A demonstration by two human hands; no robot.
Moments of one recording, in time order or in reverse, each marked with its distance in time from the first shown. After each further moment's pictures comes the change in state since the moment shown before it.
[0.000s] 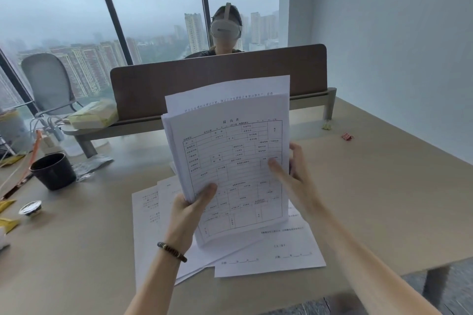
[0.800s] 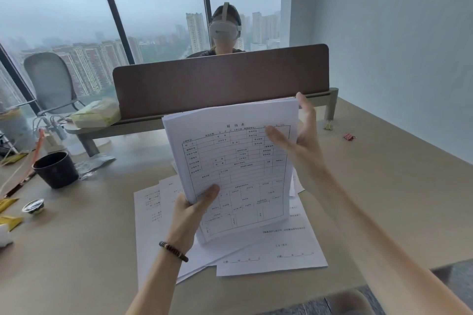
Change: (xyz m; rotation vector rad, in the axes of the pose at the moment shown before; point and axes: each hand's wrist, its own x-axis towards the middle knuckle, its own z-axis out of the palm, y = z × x) left_hand 0.000 -0.003 -0.003 -0.001 -0.045 0.033; right_hand 0.032 -0.049 -0.003 0.073 0.033 -0.107
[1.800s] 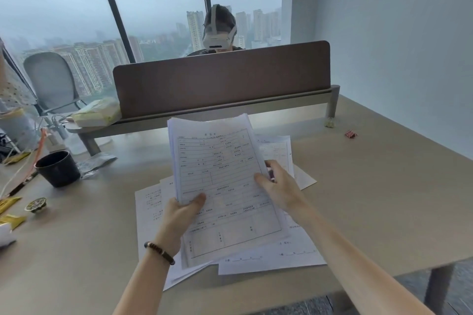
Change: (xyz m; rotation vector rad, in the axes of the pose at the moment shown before) left_hand 0.010 -0.018 -0.030 0.130 0.134 -0.306; right_hand -0.028 0.071 0.018 -0.368 -0.154 0.424
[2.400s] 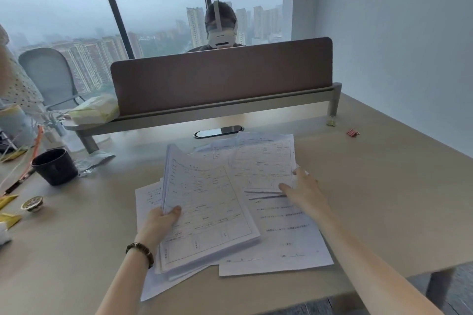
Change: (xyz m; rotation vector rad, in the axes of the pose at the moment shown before) left_hand 0.025 -0.025 -0.044 0.322 0.100 -0.204; right_hand 0.034 0.067 -0.031 -0.491 0.152 0.236
